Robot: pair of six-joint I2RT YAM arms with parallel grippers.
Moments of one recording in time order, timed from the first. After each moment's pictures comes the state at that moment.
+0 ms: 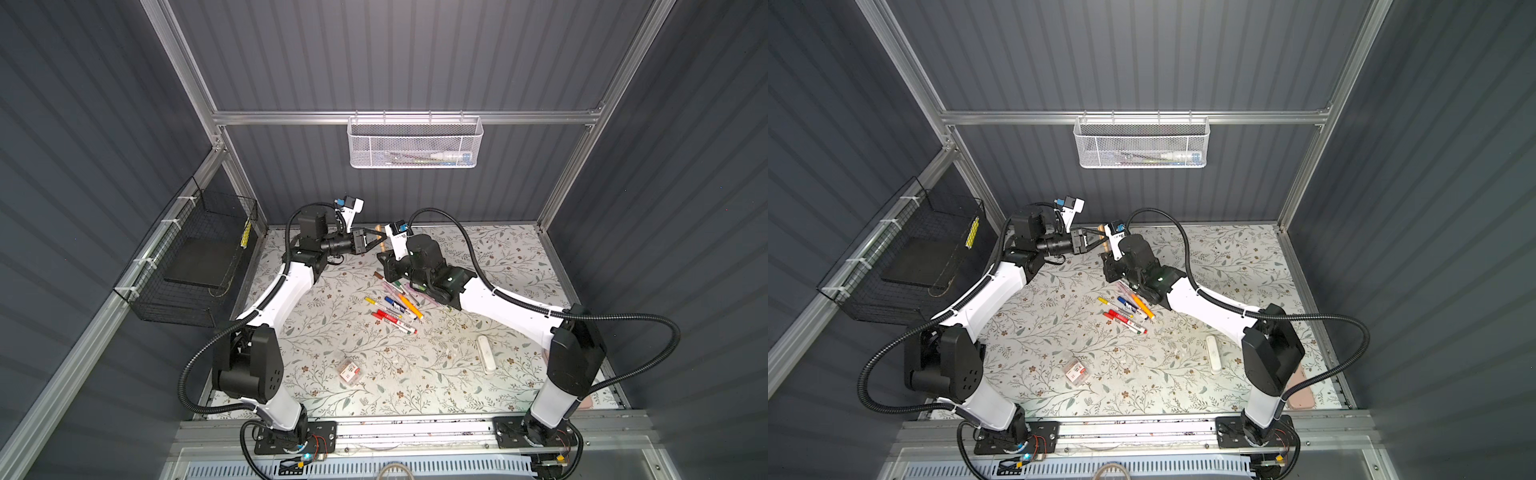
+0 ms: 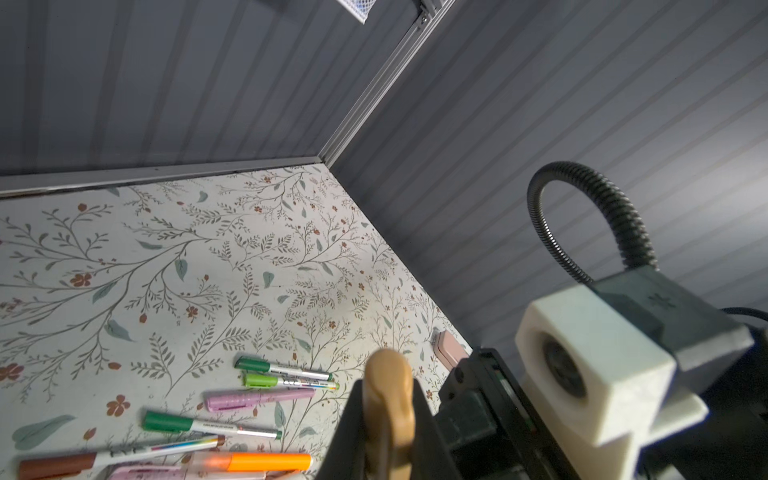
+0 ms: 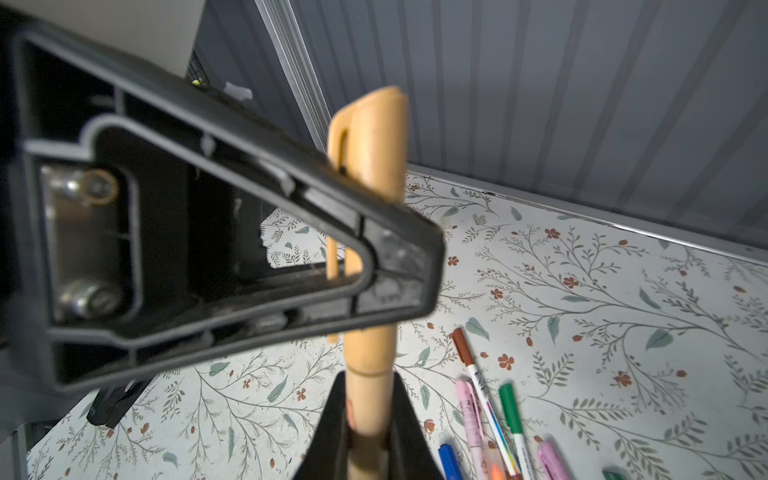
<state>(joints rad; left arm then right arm) -0.22 1.63 1.35 -0.02 0.99 -0.47 0.82 1.74 1.41 -0.04 0.05 0.27</state>
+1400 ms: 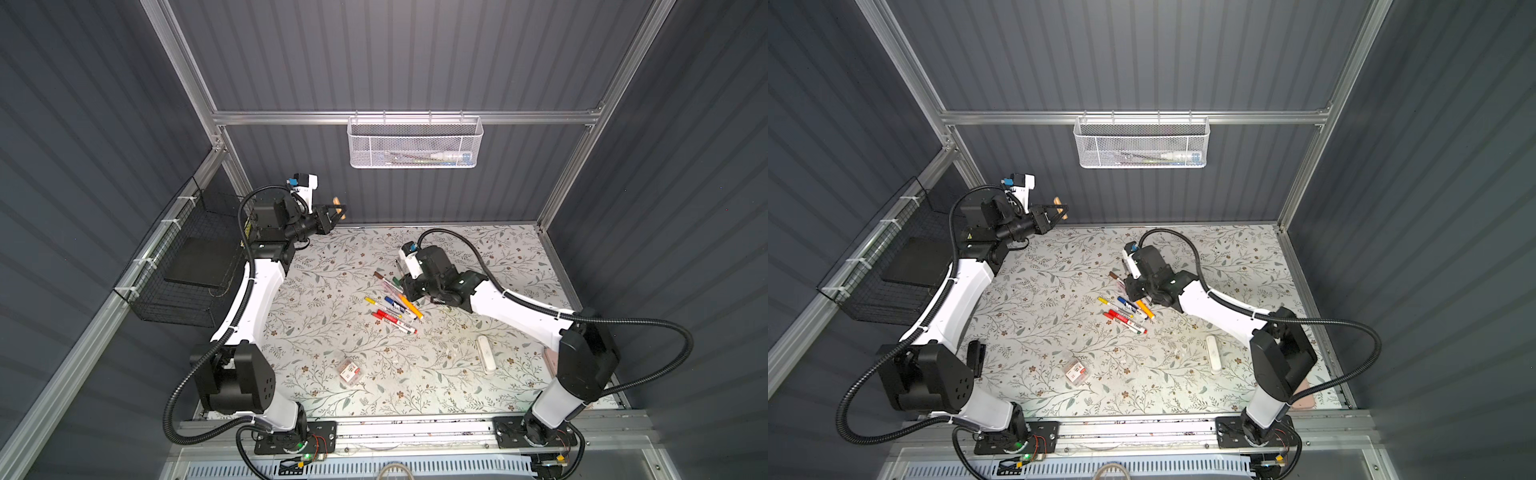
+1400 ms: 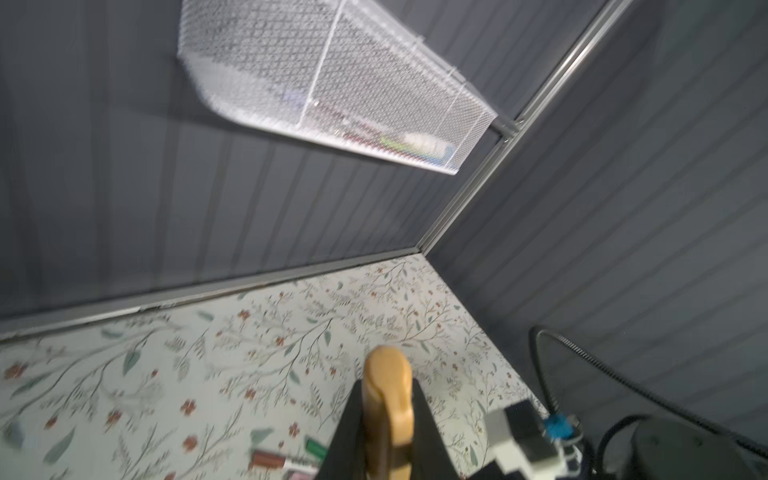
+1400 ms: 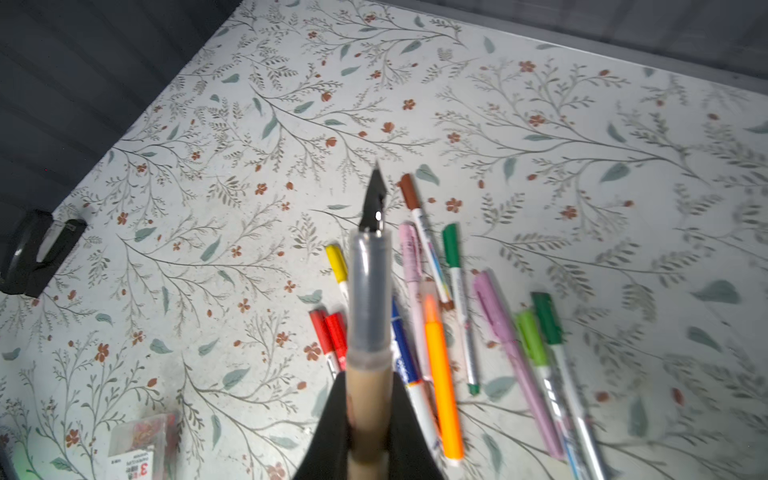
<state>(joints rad) -0.04 1.52 1.44 -0.18 0.76 -0.34 0.71 1.65 1.29 -0.35 -0.02 0.20</state>
